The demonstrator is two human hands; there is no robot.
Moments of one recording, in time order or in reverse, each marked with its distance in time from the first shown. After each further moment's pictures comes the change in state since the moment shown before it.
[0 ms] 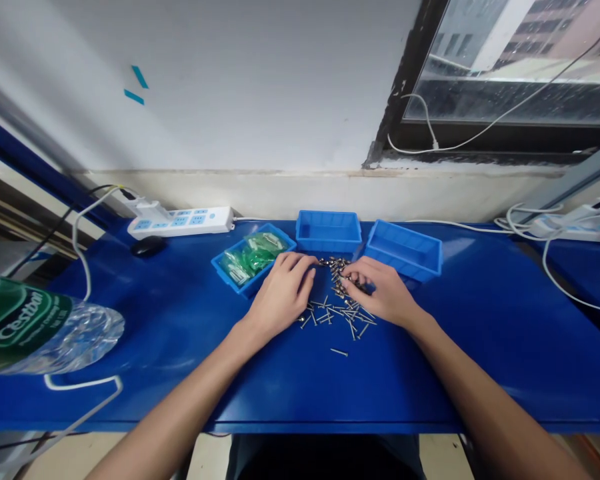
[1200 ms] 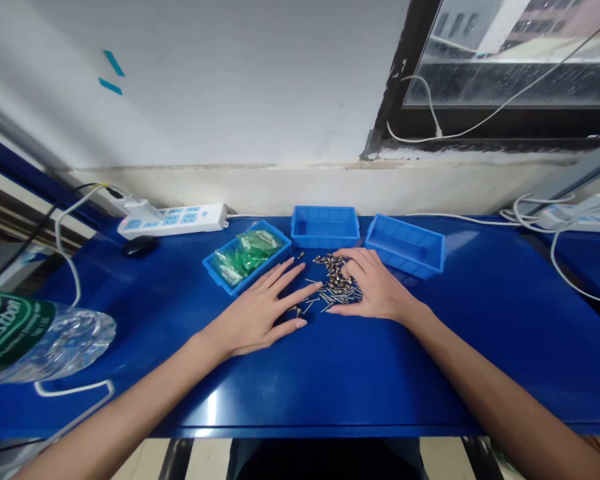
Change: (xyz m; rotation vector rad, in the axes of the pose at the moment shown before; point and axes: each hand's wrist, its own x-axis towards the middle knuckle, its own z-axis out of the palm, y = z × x) left_hand -0.029 -0.028 -0.028 0.114 -0.403 0.263; right_hand 0.001 0.019 0.004 -0.158 -0.137 -0.205
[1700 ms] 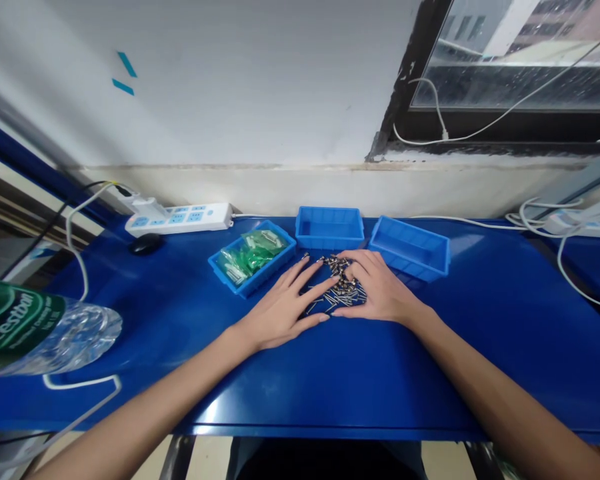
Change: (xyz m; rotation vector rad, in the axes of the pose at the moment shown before) left_hand 0.024 0.009 0.026 -0.074 0.097 -0.023; right_hand -0.002 0.002 0.002 0.016 0.008 -0.022
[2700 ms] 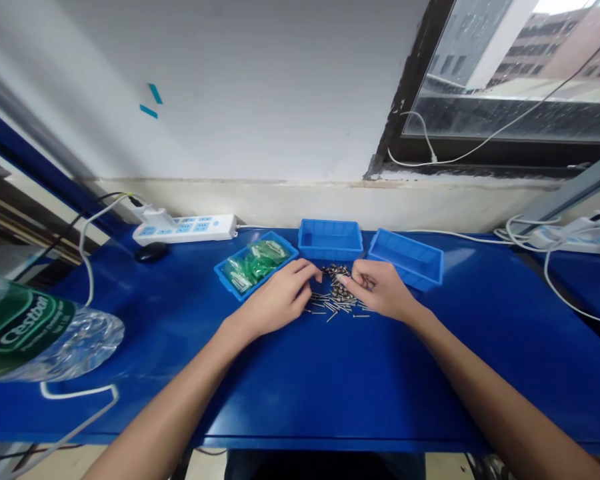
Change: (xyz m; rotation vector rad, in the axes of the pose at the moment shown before) left_hand 0.020 0.001 -0.037 -0.158 0.144 -0.085; right_hand 0.023 -0.014 -0.015 0.257 0.146 0.228
